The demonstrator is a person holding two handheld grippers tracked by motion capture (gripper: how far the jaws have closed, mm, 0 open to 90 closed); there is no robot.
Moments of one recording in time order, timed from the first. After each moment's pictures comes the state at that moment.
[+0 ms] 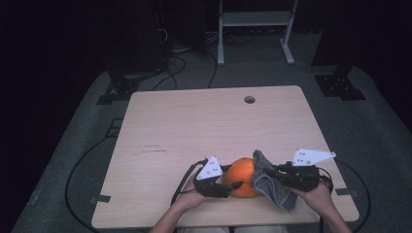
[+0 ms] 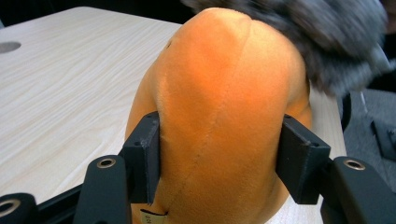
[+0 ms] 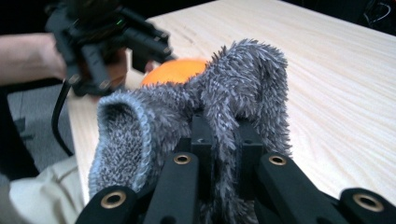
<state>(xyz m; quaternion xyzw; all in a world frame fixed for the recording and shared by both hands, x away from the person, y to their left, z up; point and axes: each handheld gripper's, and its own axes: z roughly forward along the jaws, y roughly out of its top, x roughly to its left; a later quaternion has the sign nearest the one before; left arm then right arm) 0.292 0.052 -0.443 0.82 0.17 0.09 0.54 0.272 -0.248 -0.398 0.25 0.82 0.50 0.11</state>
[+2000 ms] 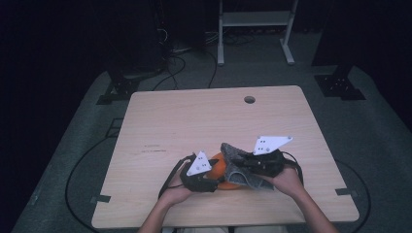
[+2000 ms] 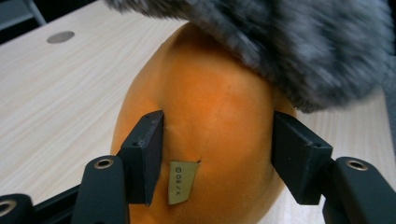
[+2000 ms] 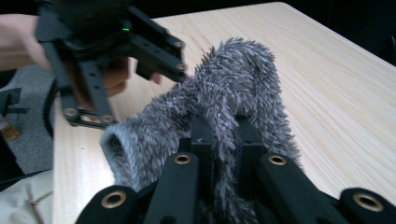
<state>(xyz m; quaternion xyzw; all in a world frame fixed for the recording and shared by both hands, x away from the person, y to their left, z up) 0.297 0.082 -0.428 0.84 0.18 0.14 0.49 0.309 -0.166 -0.375 0.18 0.85 0.48 0.12</state>
